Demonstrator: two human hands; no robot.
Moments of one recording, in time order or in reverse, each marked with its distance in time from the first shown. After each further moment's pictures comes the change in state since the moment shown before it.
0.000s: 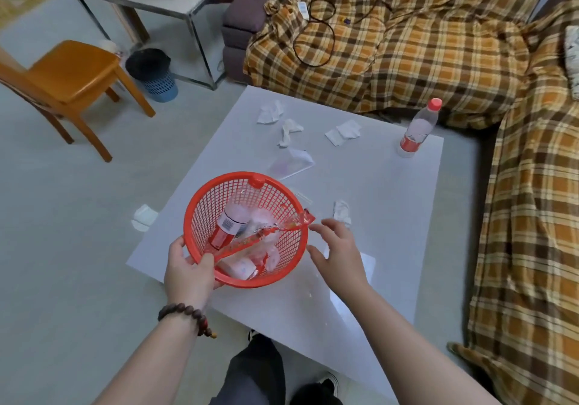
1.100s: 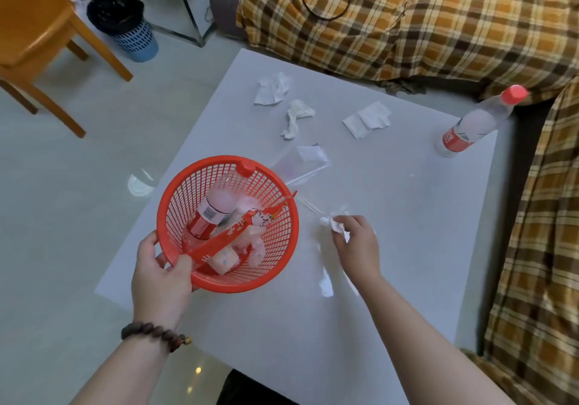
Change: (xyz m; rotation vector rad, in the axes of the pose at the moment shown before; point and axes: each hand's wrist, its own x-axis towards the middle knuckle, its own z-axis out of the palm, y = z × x) left_hand 0.127 0.024 0.047 0.146 0.048 0.001; right_hand 0.148 0.083 0.063 0.063 0.083 0.281
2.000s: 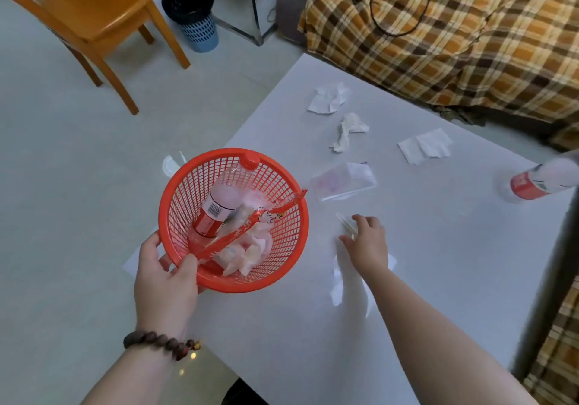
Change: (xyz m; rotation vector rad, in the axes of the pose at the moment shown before) left_hand 0.020 -0.016 -0.023 -0.133 0.185 -0.057; right_hand 0.073 0.005 0.070 -0.319 -0.242 -0.007
